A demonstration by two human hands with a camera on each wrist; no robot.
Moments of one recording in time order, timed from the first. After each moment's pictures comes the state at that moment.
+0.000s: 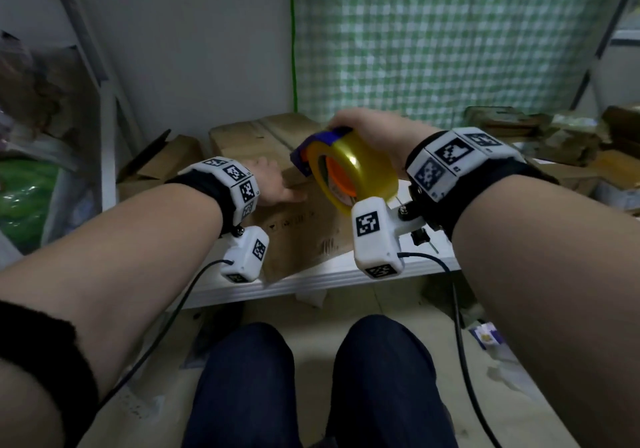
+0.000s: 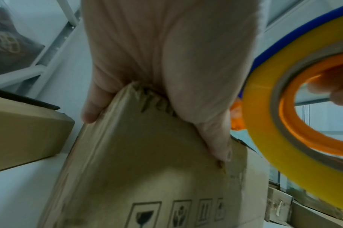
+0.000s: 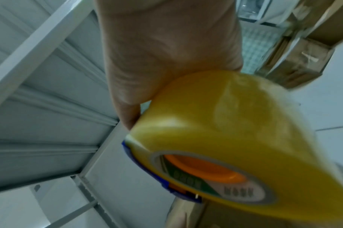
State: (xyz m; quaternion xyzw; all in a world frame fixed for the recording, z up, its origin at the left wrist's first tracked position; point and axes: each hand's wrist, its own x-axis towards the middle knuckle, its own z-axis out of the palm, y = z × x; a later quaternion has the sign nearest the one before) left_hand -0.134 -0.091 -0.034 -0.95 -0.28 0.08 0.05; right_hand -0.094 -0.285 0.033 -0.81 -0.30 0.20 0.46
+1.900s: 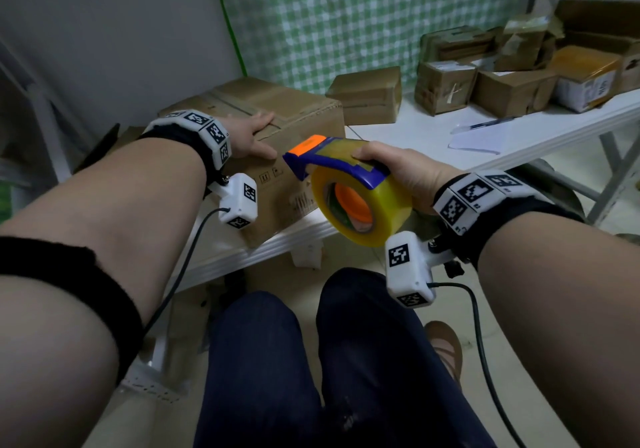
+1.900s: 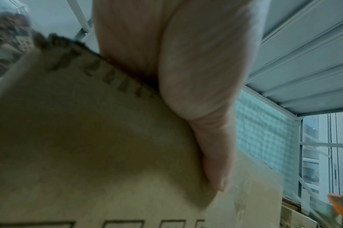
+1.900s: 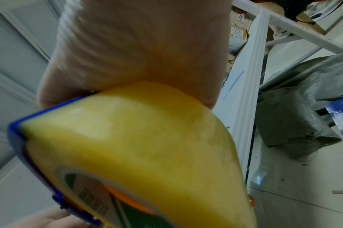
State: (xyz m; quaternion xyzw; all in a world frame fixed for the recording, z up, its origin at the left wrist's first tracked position) left_hand -0.110 -0.106 -0.031 -0.98 -0.15 0.10 0.06; right_hand -0.103 -0.375 -0.089 -0.73 -0.16 0.27 0.61
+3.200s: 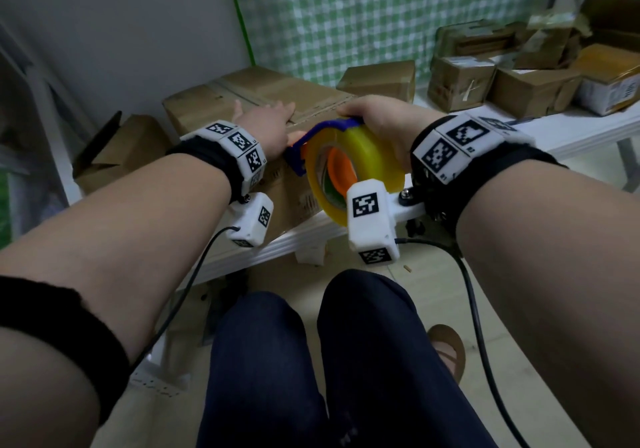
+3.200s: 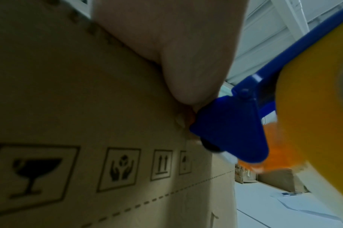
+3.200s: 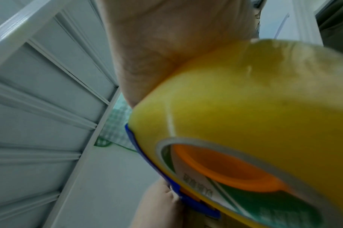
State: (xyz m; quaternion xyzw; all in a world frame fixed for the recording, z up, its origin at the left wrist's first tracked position) left_hand -0.108 -0.136 -0.044 -0.98 -0.15 0.01 0.13; right_hand -0.091 -0.324 -0.032 -0.78 -0.16 0.26 0.55
